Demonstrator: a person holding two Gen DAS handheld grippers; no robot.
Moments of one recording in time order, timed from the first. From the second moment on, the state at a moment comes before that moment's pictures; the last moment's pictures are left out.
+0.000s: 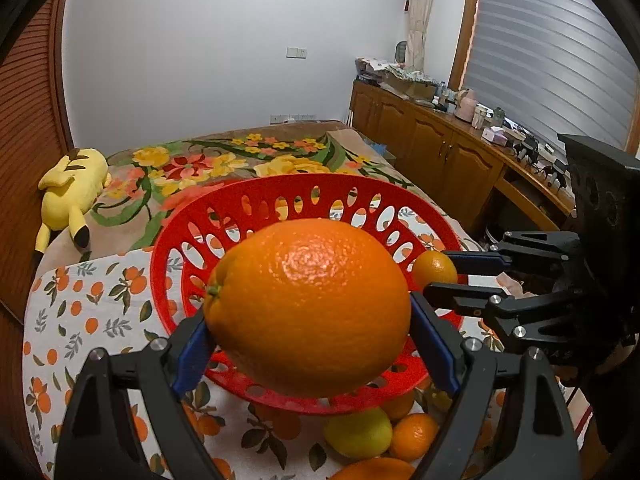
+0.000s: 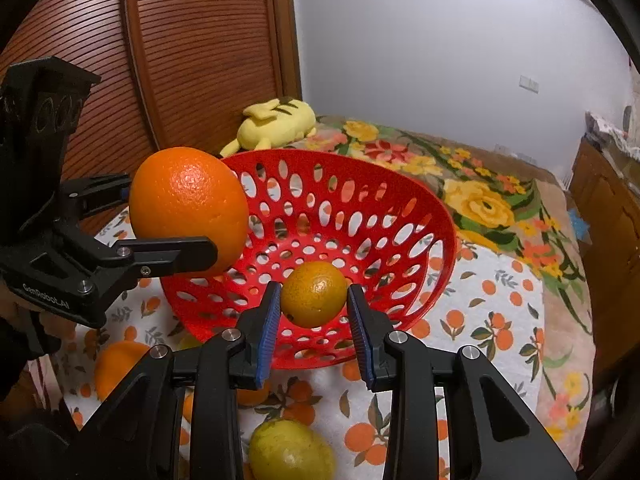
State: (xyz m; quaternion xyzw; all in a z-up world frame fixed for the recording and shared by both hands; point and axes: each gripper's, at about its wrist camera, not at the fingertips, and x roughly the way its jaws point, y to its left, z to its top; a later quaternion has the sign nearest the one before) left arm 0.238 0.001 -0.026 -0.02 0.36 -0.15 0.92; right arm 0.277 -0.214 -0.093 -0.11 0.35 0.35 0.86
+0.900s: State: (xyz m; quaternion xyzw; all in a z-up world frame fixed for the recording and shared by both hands) left arm 0.268 -0.016 -0.054 0.03 0.41 -0.13 0.90; right arm 0.277 -0.230 -0.072 -0.10 0.33 0.34 0.88
